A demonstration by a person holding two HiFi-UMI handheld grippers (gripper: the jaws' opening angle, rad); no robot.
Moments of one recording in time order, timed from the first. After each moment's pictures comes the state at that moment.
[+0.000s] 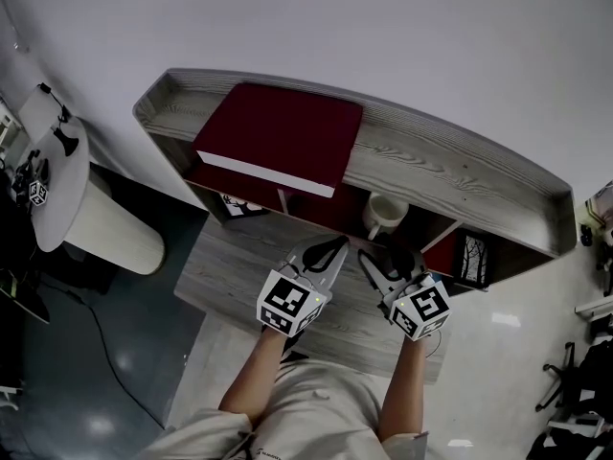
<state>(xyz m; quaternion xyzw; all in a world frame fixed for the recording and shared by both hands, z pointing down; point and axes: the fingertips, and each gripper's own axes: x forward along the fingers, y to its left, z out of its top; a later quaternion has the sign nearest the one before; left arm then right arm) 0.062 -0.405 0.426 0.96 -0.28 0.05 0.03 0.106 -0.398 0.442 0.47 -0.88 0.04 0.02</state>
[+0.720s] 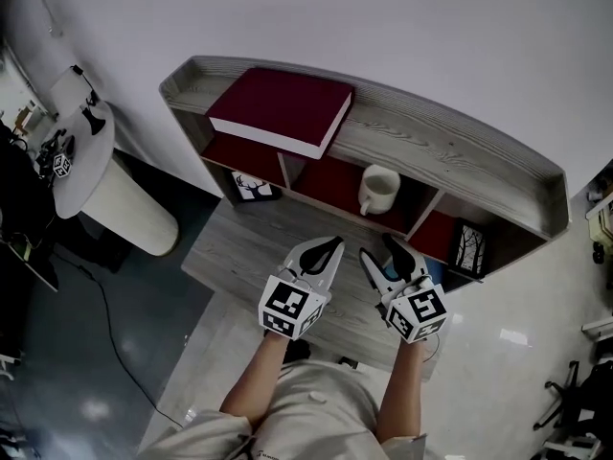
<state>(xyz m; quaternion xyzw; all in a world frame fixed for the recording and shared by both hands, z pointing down) 0.065 -0.342 0.428 0.93 -0.37 0.05 0.02 0.124 -0.338 0.438 0.46 -0.89 0.04 0.01</state>
